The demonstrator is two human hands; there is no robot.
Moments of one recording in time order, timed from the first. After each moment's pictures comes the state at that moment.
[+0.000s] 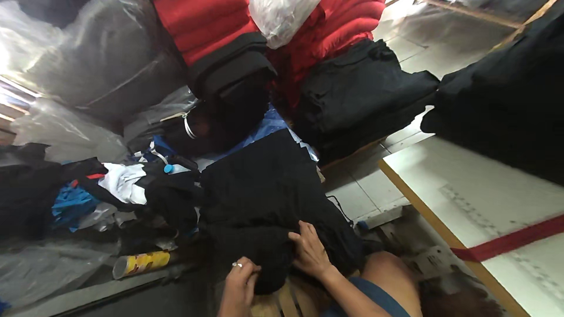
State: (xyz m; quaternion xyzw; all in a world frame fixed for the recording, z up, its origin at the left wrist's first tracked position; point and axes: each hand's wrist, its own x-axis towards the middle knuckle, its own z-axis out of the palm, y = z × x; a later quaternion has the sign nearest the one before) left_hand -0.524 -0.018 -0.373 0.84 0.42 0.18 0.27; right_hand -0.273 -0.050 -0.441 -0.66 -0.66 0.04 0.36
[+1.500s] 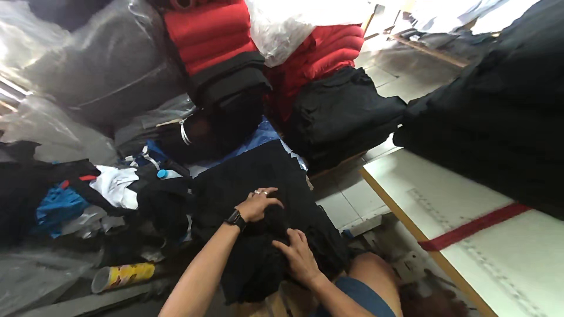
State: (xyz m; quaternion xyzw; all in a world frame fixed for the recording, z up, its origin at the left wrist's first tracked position) left_hand -0.377 0.169 -0.345 0.92 0.21 -0.16 0.27; right_hand -0.286 -0.062 -0.439 -0.66 -0.68 0.03 0.33
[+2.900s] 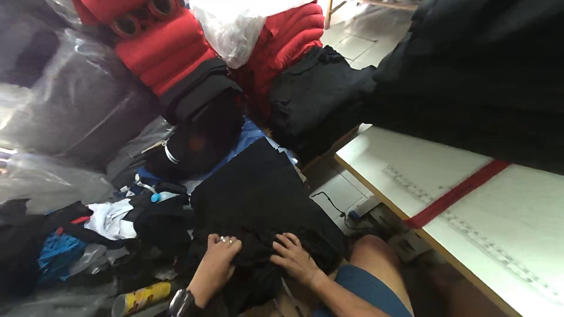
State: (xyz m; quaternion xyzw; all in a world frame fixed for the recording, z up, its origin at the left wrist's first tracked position) left_hand -0.480 0.080 -0.288 0.97 0.22 -0.08 0.06; right_hand -0.287 -0.075 -0.448 -0.59 -0.72 -0.01 0.36
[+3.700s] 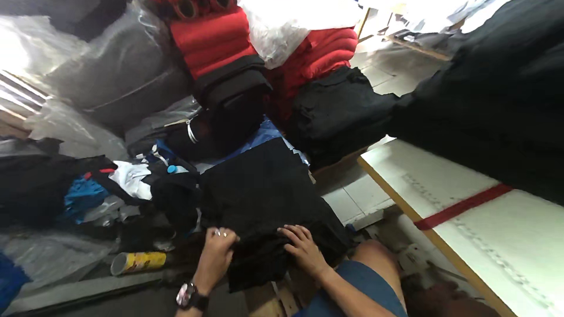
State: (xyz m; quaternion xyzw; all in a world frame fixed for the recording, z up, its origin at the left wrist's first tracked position) left_hand -0.561 0.049 -0.324 0.92 0.33 0.13 0.13; right_hand -0.291 -0.088 -0.439 -0.59 -0.75 -0.02 0.31
